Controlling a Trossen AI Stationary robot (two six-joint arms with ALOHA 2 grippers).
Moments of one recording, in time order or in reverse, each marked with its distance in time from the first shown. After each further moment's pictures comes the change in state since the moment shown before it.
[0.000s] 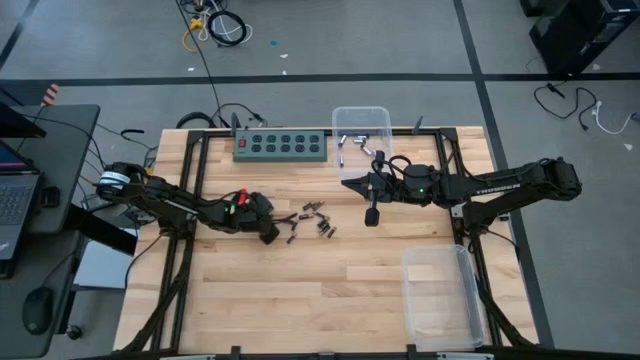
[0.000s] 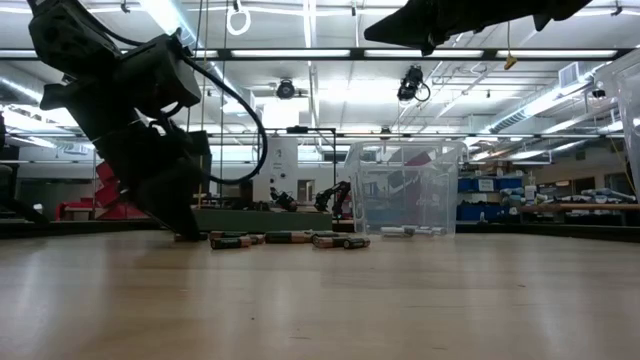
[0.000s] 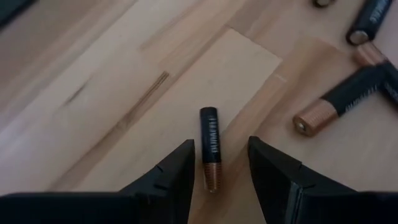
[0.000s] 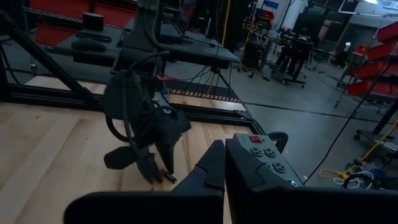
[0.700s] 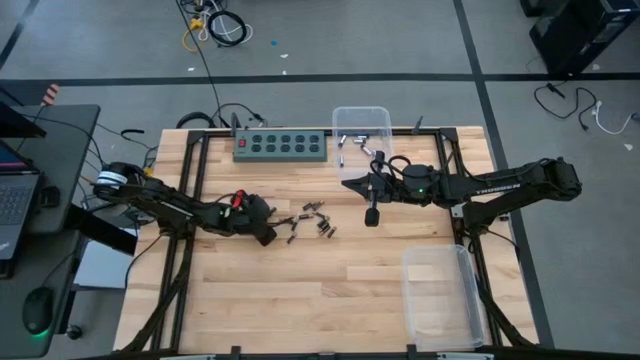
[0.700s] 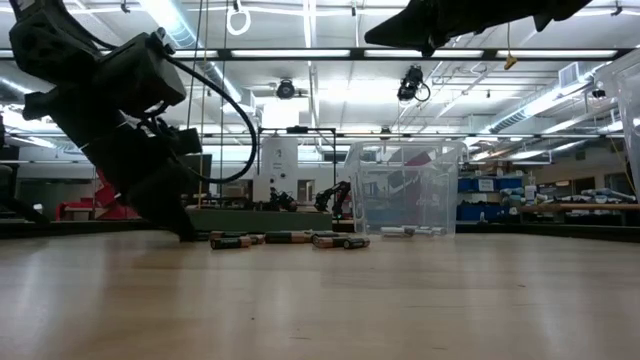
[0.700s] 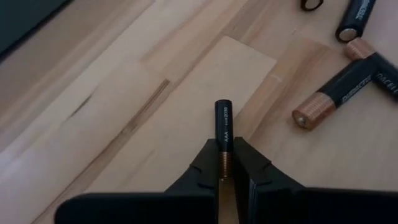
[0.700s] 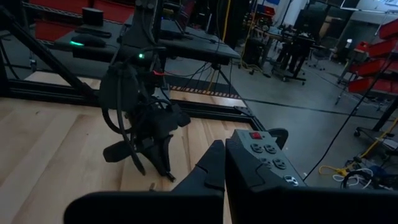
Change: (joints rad) left arm -0.026 -0.023 -0.082 0.141 -0.062 0.070; right arm 0.000 0.000 0.000 -0.018 0.000 0.001
